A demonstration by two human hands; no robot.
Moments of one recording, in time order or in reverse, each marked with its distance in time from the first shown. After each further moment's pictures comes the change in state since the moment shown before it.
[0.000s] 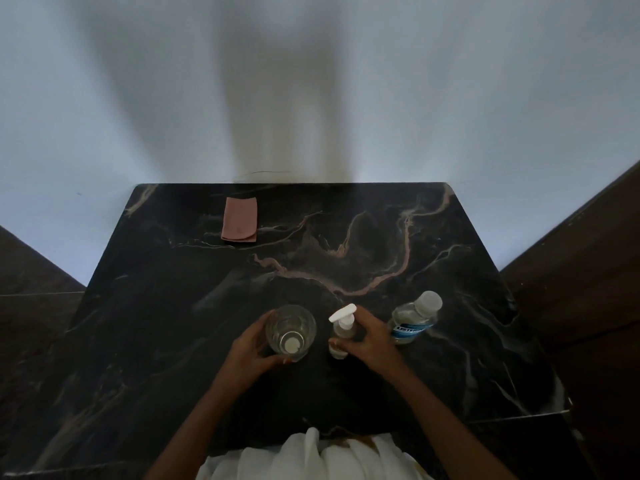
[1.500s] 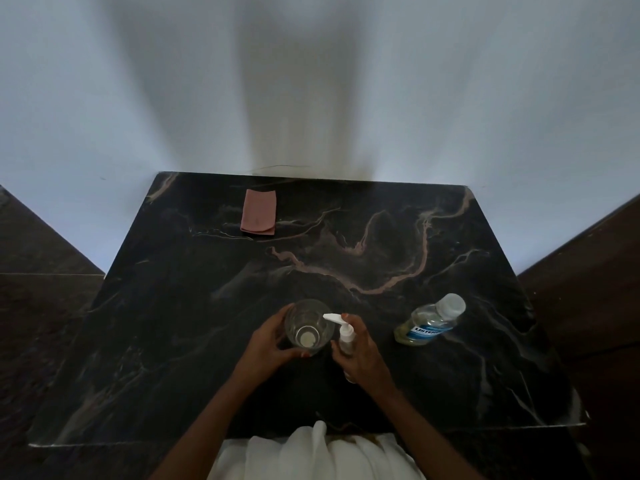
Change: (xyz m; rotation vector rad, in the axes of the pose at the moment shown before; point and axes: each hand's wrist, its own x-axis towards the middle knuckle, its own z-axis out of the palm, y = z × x) left_hand 0.002 -0.010 0.000 -0.066 -0.007 0.032; right_hand -0.010 0.004 0.052 -0.105 0.040 -0.048
